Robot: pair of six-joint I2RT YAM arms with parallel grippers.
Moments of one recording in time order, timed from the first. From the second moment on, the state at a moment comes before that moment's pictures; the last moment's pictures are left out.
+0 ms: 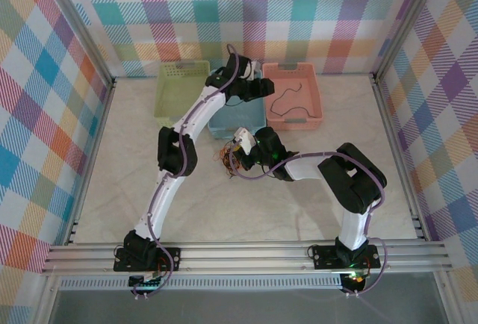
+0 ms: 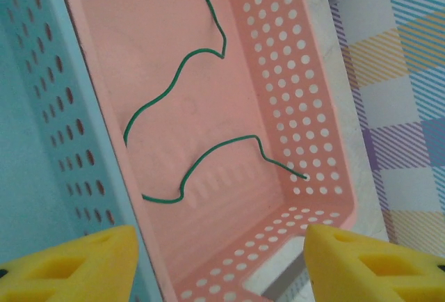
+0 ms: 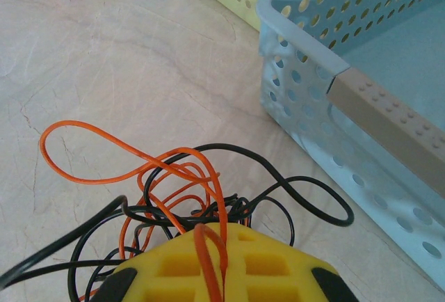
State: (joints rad) left arm -0.48 2.58 2.62 -0.74 0.43 -0.56; right arm 0.71 1.84 0.88 0.45 -0.25 -0.17
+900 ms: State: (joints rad) left arm -0.28 1.32 0.85 -0.42 0.29 -0.61; right arm 0.71 1.84 0.88 0.45 -0.25 -0.17
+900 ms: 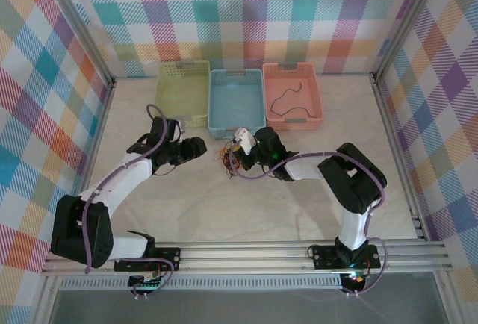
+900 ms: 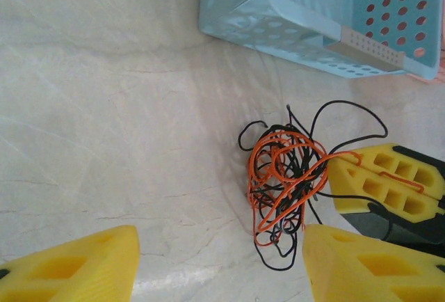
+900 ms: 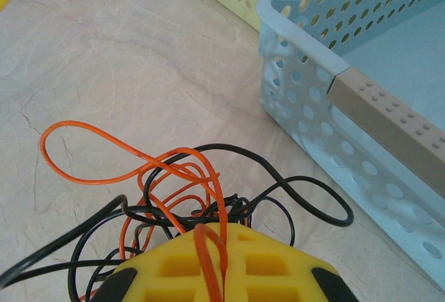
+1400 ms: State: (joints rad) left arm -0.28 1.45 0.83 -0.31 0.45 -0.63; right arm 0.71 1.84 0.88 0.44 -0.25 -0.17
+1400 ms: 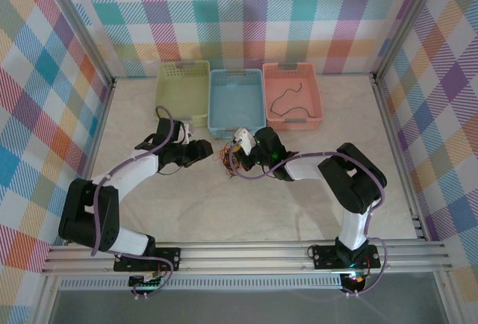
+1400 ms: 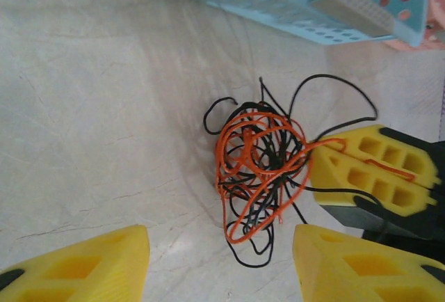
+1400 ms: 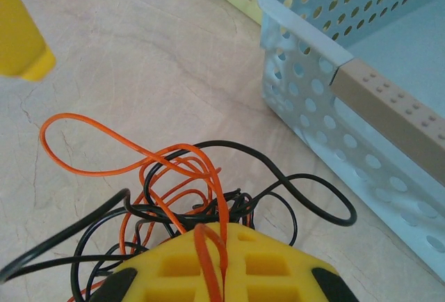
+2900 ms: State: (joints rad) left arm -0.34 1.55 0.87 -0.24 0.54 -0.56; right arm 0.71 1.84 0.89 0.41 -0.27 -0.17
